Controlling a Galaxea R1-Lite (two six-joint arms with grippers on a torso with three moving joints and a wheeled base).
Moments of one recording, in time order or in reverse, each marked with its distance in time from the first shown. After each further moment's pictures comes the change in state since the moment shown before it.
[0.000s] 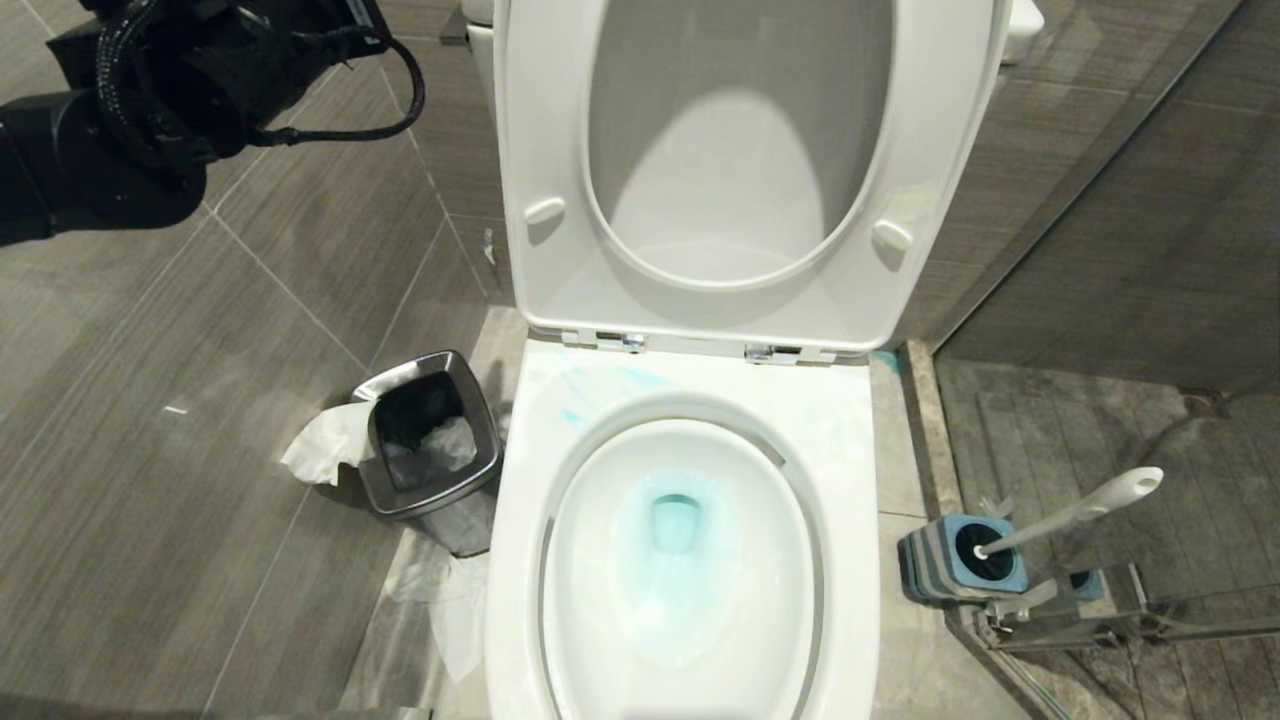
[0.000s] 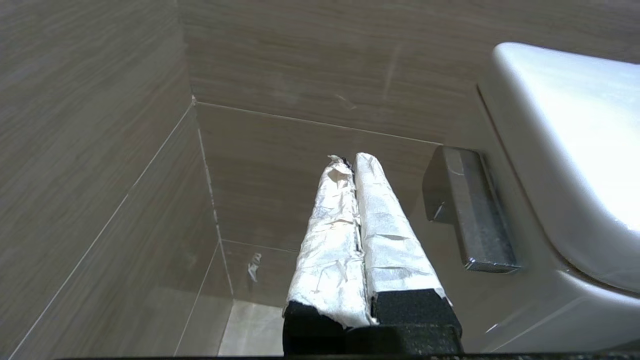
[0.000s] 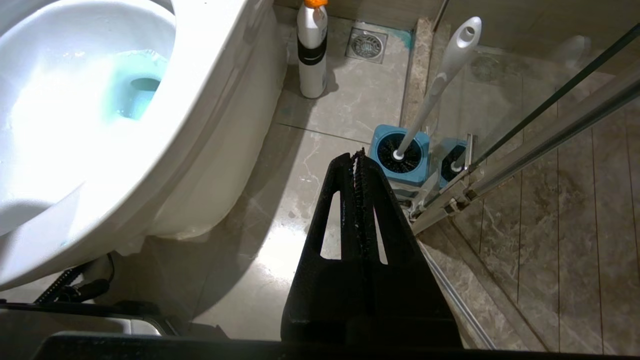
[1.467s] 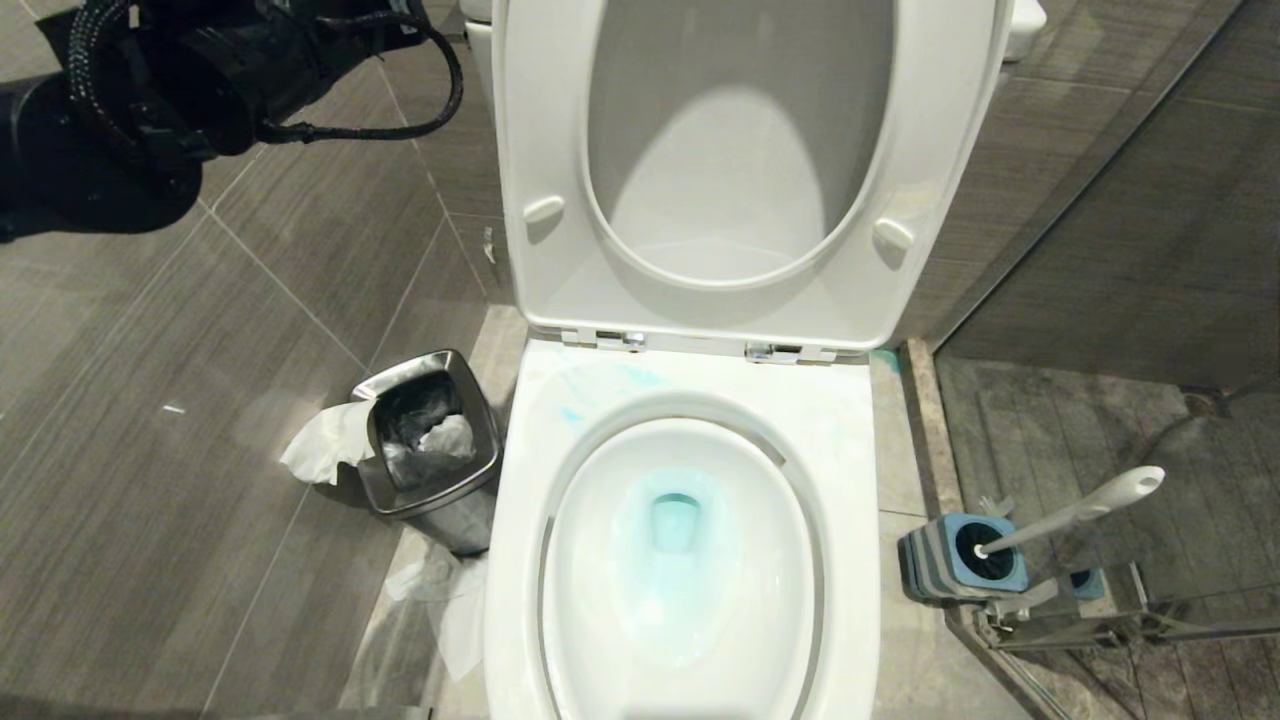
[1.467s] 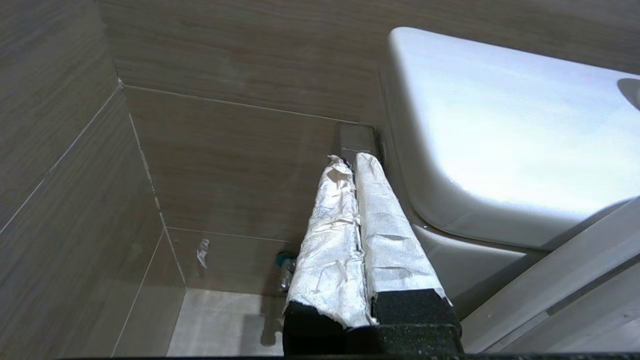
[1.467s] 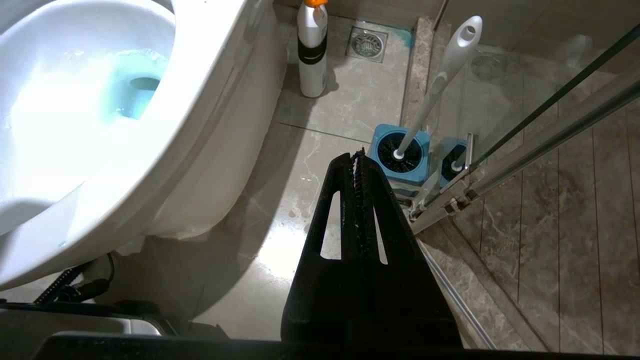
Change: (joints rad) left arm -0.104 -0.077 0.097 0.006 -0.008 -0.007; right arm 0.000 0.000 0.000 0.000 0.000 0.000
